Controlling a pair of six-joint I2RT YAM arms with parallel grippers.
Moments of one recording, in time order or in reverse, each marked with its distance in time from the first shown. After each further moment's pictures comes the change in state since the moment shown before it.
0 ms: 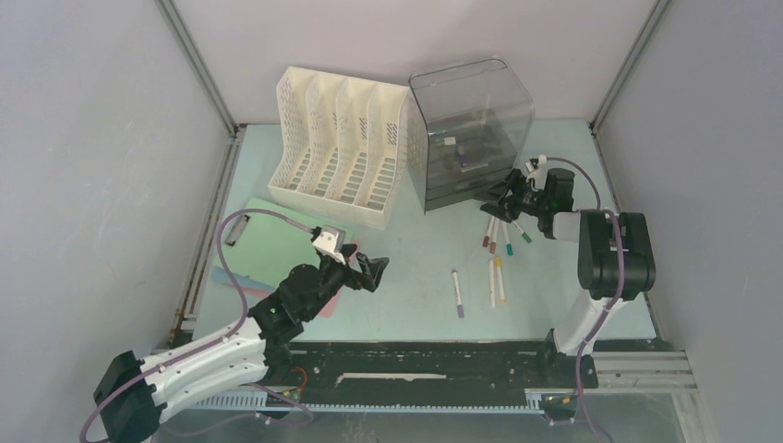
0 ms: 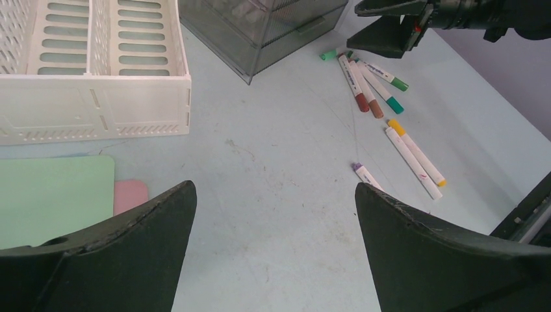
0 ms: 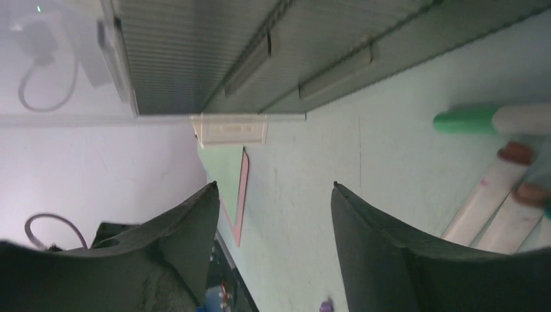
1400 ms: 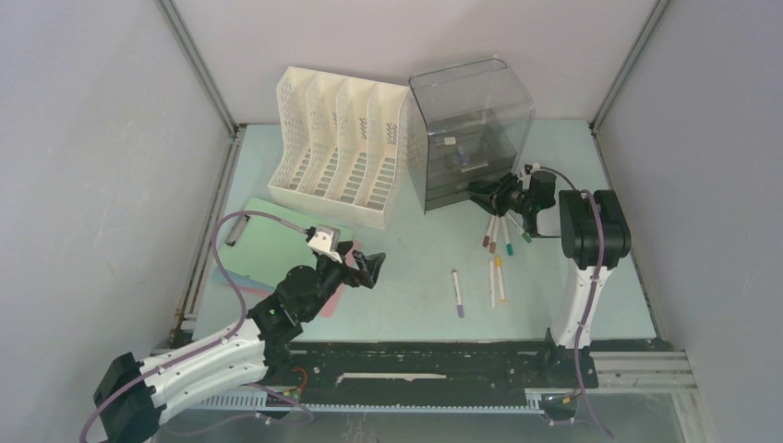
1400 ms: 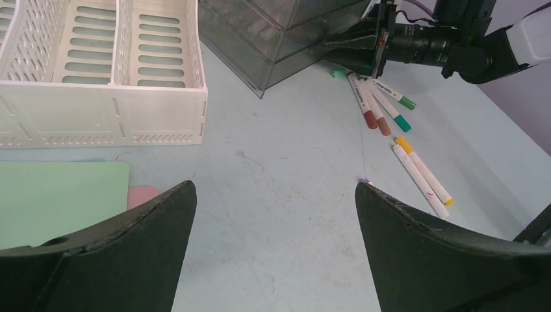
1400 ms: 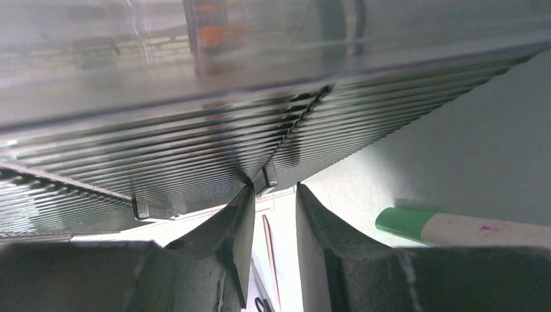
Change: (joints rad) left arm 0.002 -0.023 -0.013 0.030 -0.056 0.000; right arm 0.053 0.288 0.108 0.277 0.185 0.363
